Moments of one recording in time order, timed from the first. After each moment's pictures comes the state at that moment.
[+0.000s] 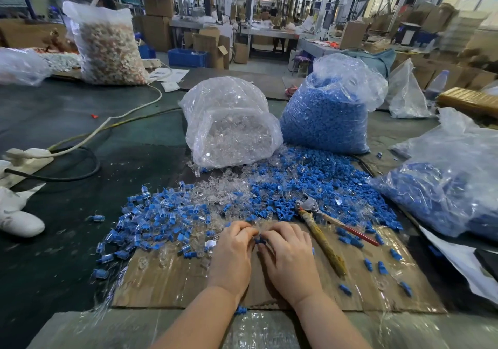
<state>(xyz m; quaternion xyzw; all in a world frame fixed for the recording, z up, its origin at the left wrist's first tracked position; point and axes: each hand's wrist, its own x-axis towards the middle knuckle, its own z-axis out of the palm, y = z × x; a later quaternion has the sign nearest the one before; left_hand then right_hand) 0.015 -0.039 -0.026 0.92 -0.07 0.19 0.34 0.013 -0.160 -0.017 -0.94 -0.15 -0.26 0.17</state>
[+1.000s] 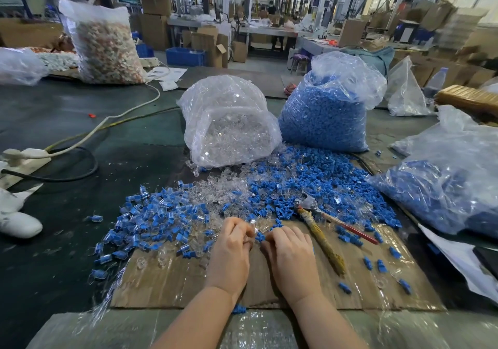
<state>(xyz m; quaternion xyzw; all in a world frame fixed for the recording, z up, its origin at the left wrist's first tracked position) 0.012 -0.039 -0.019 0.90 -0.06 0.17 0.40 0.015 -0.161 -0.023 -0.94 -0.13 -0.29 0.16</state>
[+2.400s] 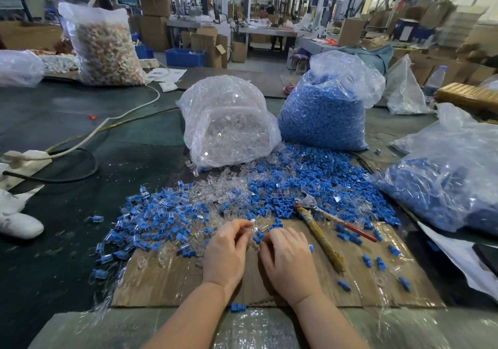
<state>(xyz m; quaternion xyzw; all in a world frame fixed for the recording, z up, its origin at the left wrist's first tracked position) 0.015 -0.032 -0.019 0.87 -0.01 0.16 0.47 0.009 -0.159 -0.016 -0.93 -0.16 -0.26 0.19</state>
